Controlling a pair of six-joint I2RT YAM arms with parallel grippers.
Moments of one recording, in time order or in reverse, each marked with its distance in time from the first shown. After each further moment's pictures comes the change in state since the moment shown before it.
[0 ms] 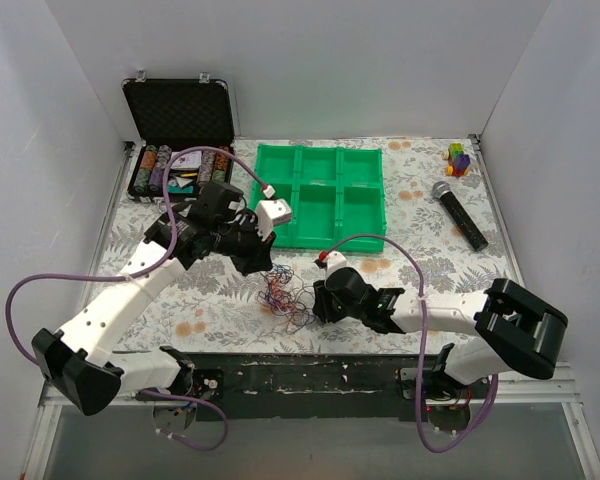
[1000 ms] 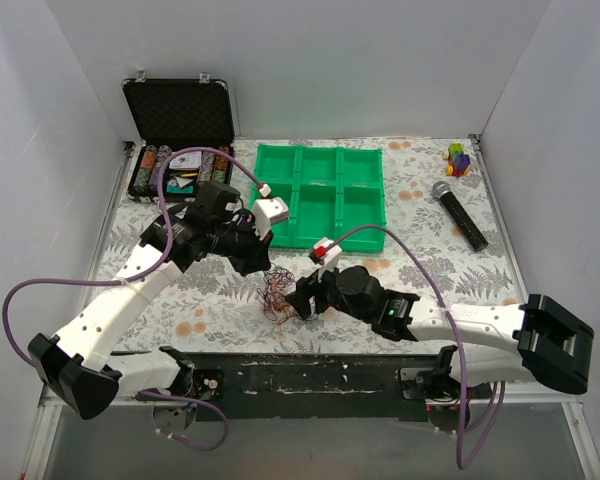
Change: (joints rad) left arm 0.000 -0.027 0.018 -0.022 -0.024 -0.039; right arm 0.092 -0.204 0.006 0.181 0.049 -0.178
